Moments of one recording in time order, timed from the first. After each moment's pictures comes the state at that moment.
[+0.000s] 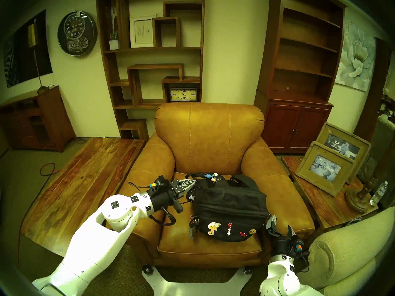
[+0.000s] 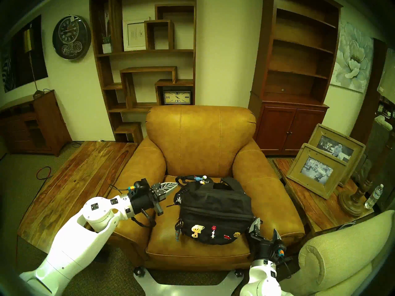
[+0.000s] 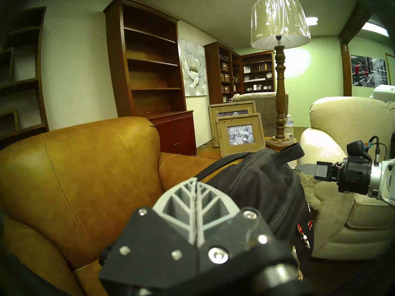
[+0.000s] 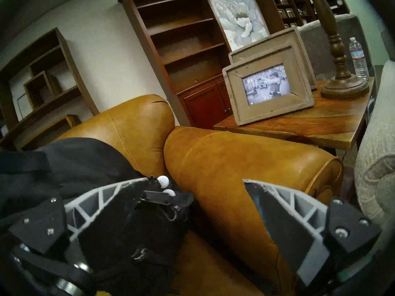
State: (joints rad) left arm 1.65 -1.08 -1.32 -1.72 -0.35 -0.08 -0.66; right arm -2.14 -1.08 1.20 -1.78 0.59 -0.70 -0.61
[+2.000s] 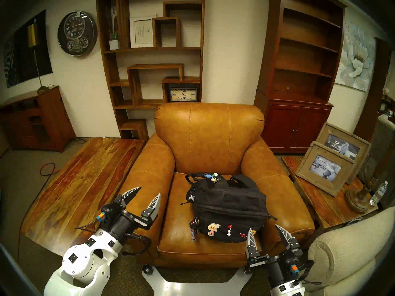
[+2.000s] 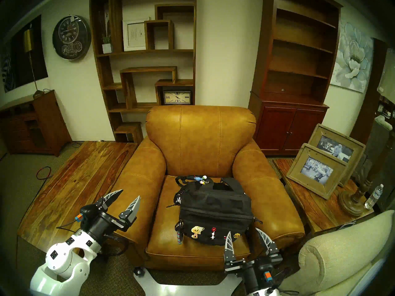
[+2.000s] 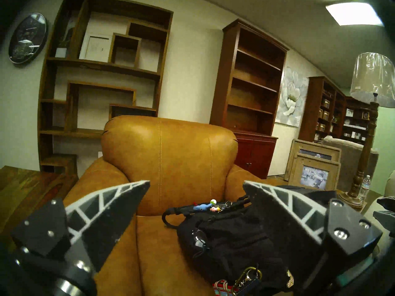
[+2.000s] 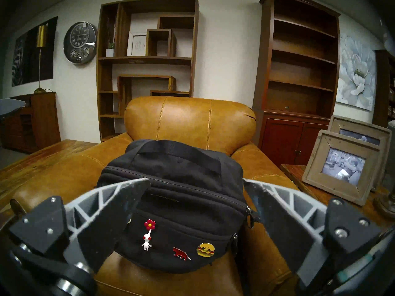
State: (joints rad) left arm 2.33 -1.18 -1.66 -2.17 -0.50 -0.15 -0.26; right arm -2.51 -0.87 1.20 -2.24 0.03 -0.32 -0.70
